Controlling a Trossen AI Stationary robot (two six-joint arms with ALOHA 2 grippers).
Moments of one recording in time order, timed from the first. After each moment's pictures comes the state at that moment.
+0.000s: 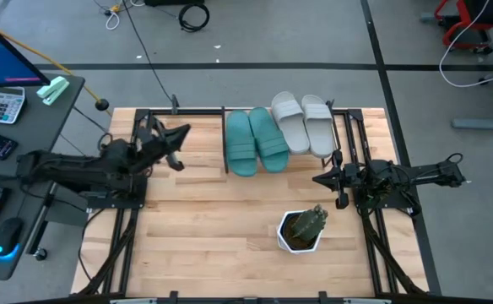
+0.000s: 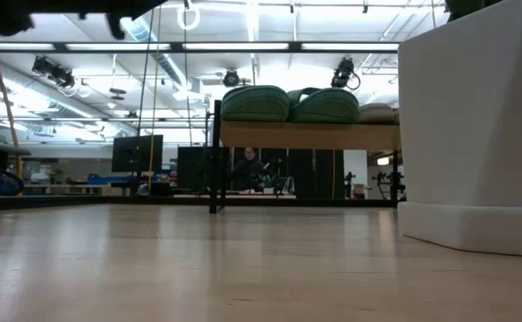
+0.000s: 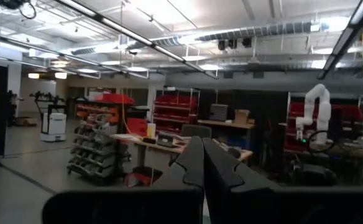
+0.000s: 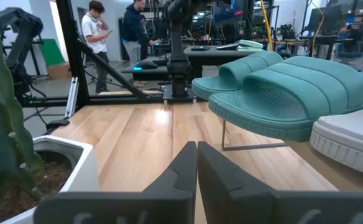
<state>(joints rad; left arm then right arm) 0.04 0.71 0.39 0.76 -0.48 0.07 0.11 0.07 0.04 0.02 0.12 0.06</state>
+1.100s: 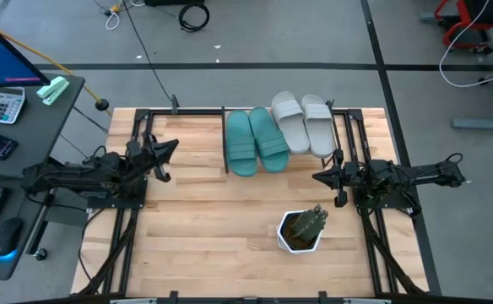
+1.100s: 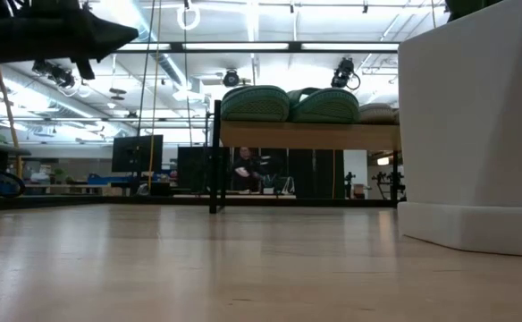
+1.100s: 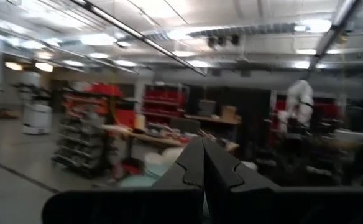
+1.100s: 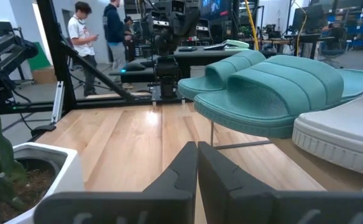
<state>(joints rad) 0.04 0.31 0.06 0.68 -0.44 0.03 0.11 0.07 0.04 0.02 0.17 0.08</state>
